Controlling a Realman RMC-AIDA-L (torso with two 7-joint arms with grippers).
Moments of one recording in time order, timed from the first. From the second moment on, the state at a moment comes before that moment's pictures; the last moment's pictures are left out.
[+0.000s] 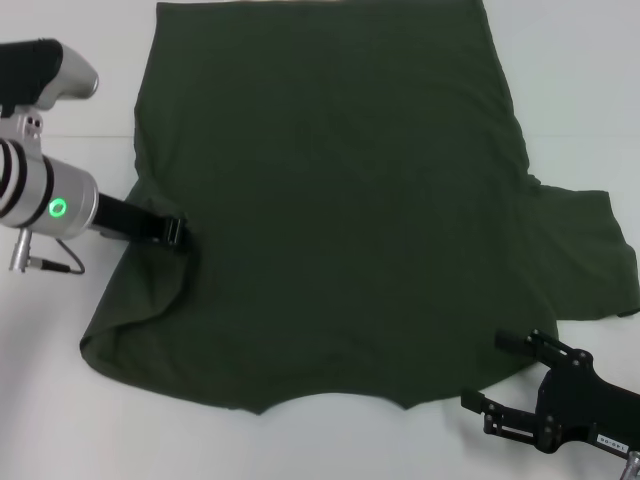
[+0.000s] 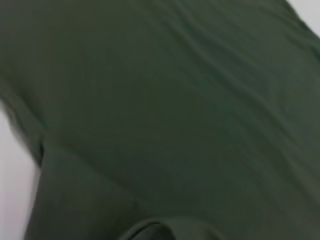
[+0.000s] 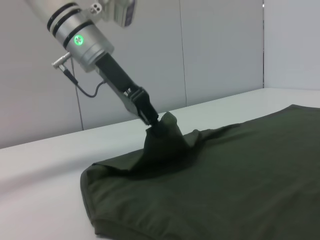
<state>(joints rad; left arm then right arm) -0.75 -2.07 0.90 0.89 2.59 1.22 -2.53 0.35 2.10 -0.44 -0.31 -2.00 -1.50 0.75</state>
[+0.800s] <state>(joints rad) -0.75 -2.12 0.89 0.78 2.58 1.17 -2.51 0.35 2.10 -0.44 -0.31 -2.00 -1.49 0.75</state>
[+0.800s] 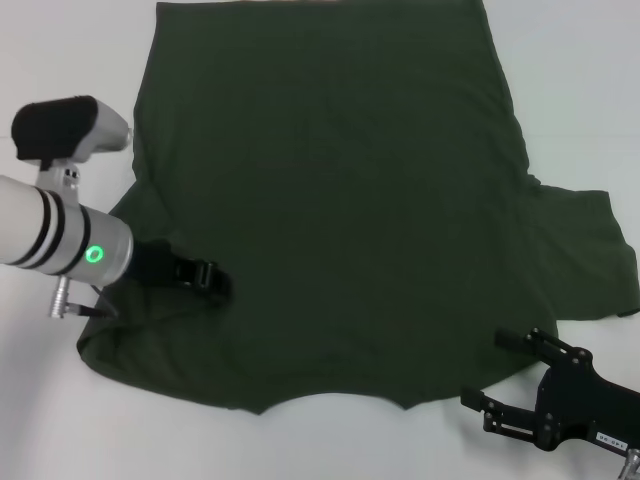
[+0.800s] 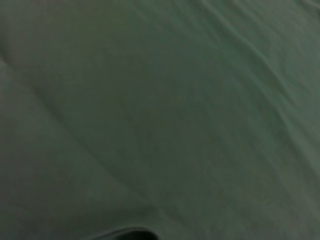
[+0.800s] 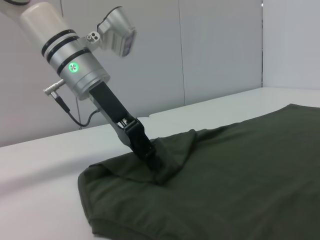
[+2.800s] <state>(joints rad) -0.69 -2.03 0.51 0.53 2.32 1.03 -2.54 0.35 2.10 -0.44 -0.31 -2.01 -1.49 0.75</state>
